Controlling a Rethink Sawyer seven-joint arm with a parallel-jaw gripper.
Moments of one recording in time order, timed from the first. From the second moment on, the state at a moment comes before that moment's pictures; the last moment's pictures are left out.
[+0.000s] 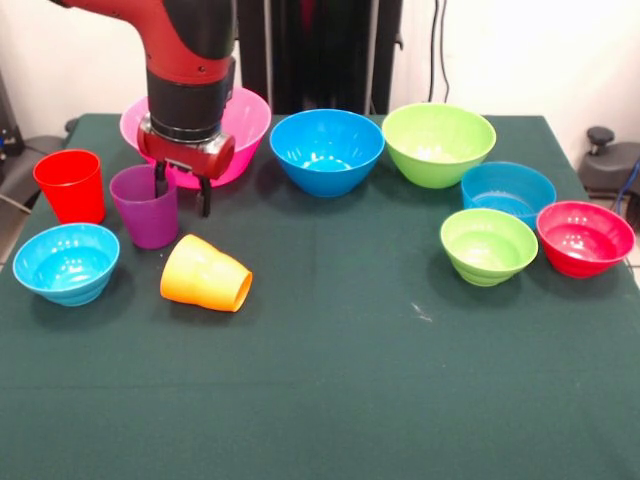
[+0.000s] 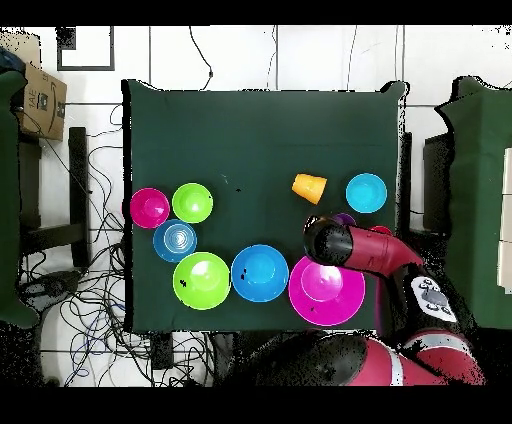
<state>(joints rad) -0.52 -0.47 -0.03 1.68 -0.30 0.29 1.86</state>
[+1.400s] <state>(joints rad) -0.54 -0.45 -0.03 1.67 -0.34 0.29 1.86</state>
